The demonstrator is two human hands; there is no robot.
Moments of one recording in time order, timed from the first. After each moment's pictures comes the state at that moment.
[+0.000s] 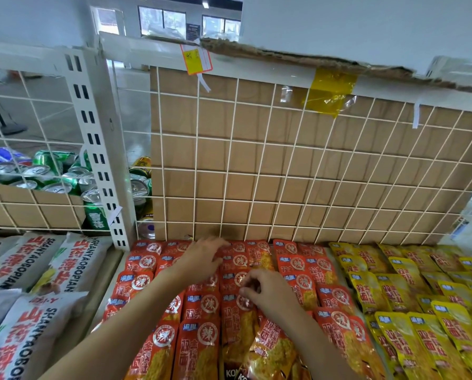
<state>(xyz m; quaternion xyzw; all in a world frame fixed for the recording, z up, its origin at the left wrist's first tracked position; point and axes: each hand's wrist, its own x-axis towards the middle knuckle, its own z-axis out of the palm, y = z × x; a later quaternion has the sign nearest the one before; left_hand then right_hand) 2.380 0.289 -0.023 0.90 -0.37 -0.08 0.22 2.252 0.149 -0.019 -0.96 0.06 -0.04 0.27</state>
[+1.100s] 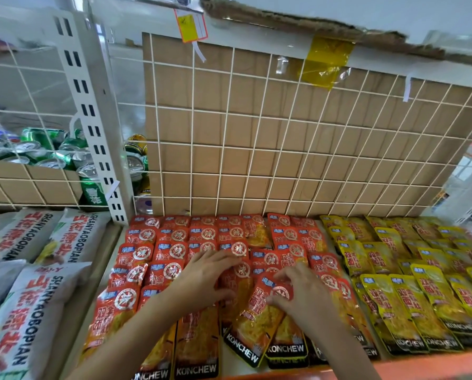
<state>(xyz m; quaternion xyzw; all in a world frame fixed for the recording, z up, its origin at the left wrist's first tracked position) 2.297 0.318 -0.036 0.86 -0.47 -0.08 0.17 2.164 0.148 -0.003 -0.97 0.17 0.00 0.17</state>
